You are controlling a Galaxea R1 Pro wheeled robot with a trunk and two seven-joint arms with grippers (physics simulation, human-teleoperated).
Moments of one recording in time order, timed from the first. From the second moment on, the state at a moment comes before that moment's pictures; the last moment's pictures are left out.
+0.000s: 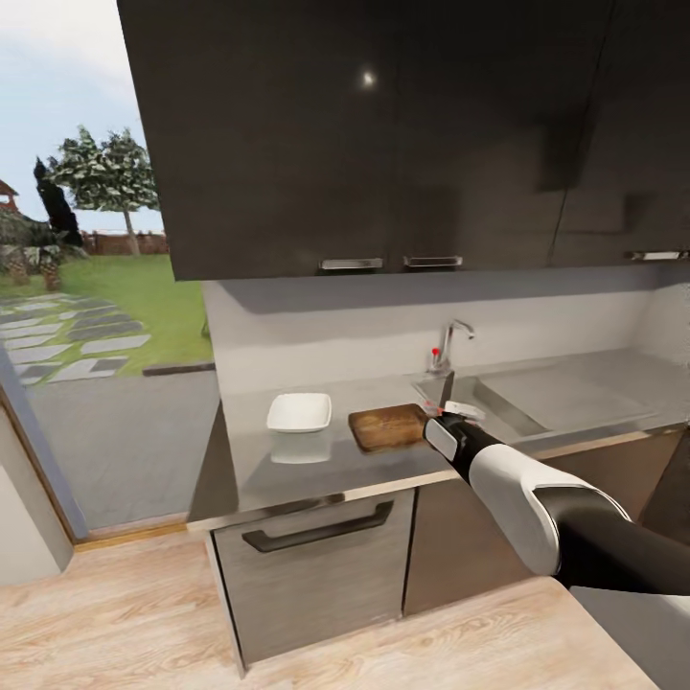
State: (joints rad) left arm 0.39 -0.02 0.08 -0.61 -0.01 -0.39 -0.03; right arm -1.22 0.10 -0.03 -0.07 -0.23 0.24 -0.45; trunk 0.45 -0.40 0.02
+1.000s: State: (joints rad) left arm 0.39 -0.02 0.08 -0.61 -0.01 -0.39 -0.03; right arm -1.22 0.10 -0.03 -0.07 -0.23 0.23 -0.45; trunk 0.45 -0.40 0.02
